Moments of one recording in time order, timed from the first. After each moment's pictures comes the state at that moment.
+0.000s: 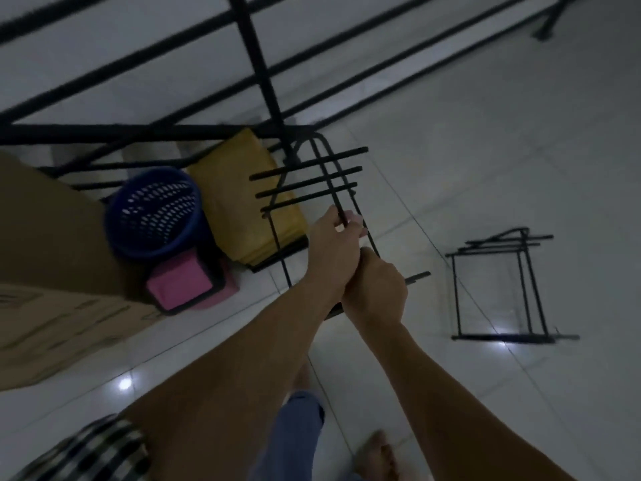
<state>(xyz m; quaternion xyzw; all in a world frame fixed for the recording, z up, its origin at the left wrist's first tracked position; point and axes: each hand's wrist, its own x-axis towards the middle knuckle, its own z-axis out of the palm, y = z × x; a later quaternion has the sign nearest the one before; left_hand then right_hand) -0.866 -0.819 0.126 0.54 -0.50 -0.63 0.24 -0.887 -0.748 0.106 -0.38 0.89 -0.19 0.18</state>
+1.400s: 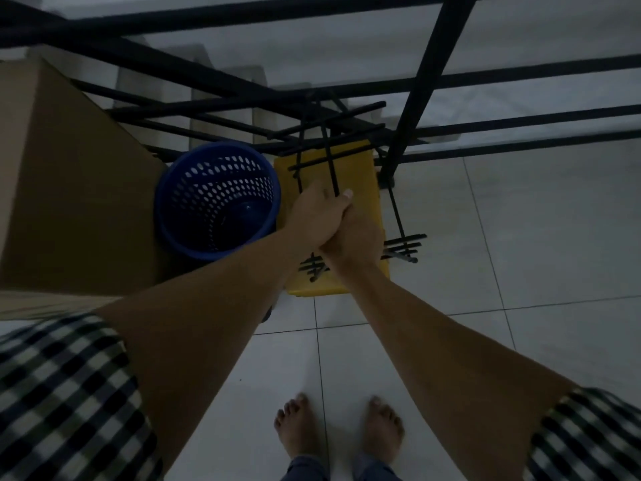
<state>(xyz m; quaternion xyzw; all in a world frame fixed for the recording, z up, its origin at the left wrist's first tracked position) -0.742 -1.160 0.032 0.64 -0.57 -0.51 0.14 -0.803 -1.112 0.008 -0.55 0.80 -0.12 0.22</state>
